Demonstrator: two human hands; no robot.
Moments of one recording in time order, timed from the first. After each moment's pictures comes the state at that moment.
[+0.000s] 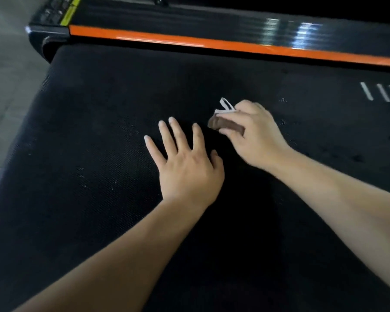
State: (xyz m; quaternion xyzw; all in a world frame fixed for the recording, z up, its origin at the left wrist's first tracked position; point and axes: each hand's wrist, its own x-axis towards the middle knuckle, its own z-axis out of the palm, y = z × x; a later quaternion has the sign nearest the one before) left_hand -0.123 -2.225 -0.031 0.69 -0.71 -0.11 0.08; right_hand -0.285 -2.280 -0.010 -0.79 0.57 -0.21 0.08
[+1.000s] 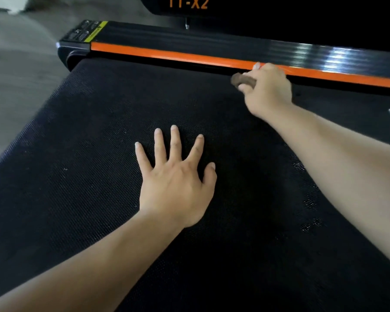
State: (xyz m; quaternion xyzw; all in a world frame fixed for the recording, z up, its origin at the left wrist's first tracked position) left_hand -0.128 -2.227 -0.038 0.69 -0.72 -0.08 0.06; right_hand -0.323 -2.424 -0.014 -0.72 0.66 -0.22 0.00
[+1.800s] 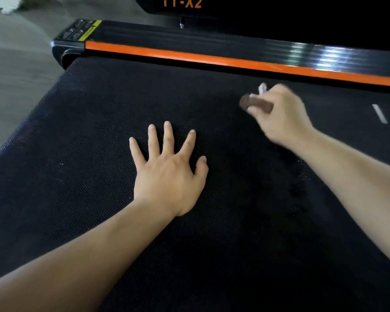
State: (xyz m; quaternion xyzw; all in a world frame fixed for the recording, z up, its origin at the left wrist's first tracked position) left_hand -0.130 -2.228 -0.038 0.69 -0.71 -0.07 0.05; right_hand -0.374 -2.356 -0.019 -0.76 0.60 -0.23 0.04
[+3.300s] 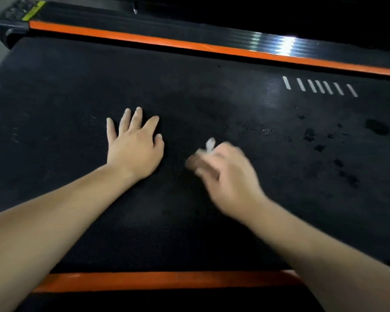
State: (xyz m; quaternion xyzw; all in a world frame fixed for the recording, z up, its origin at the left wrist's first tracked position) left_hand -0.170 -2.182 -0.028 0.67 -0.73 -0.12 0.10; right_hand -0.383 -2.109 -0.018 -0.79 0.57 -0.23 0.06
